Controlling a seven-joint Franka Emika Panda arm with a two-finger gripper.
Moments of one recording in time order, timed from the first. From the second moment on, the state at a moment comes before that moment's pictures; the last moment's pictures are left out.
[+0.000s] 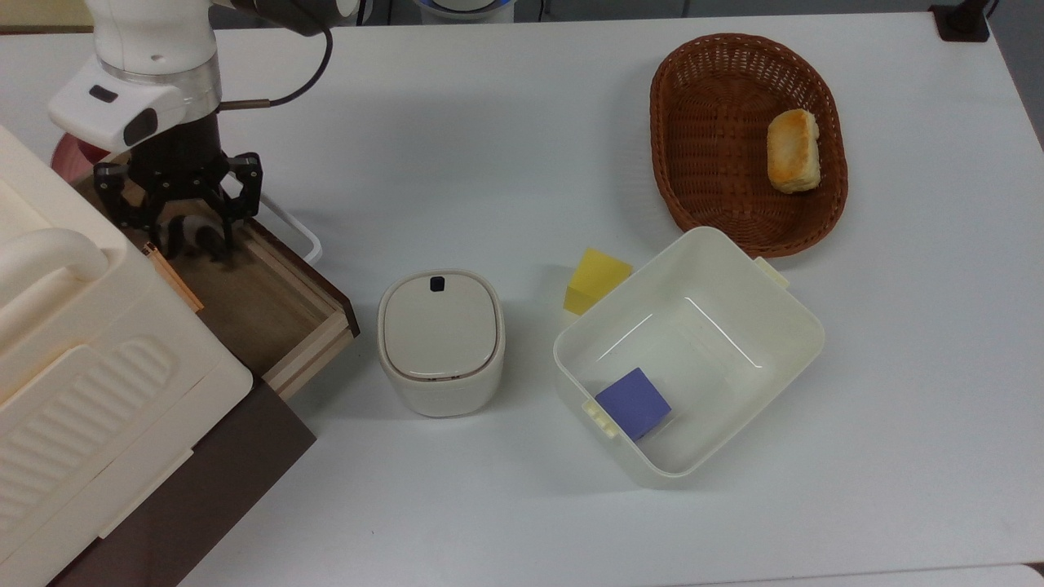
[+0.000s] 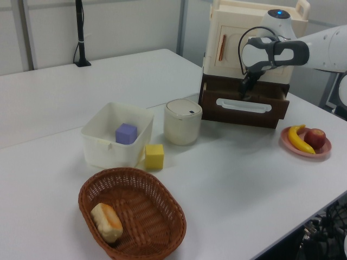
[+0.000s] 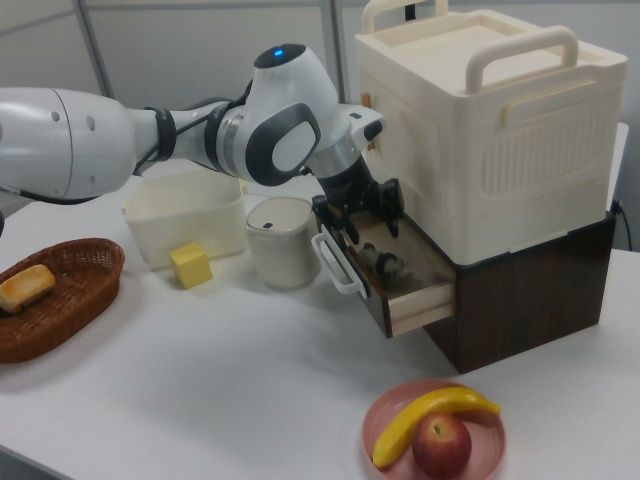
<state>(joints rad) -0.22 0.33 -0.08 -1.62 -0.08 2.30 -0.57</state>
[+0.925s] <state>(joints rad) -0.08 0.08 -0.06 -1.58 0.02 1.66 -0.19</state>
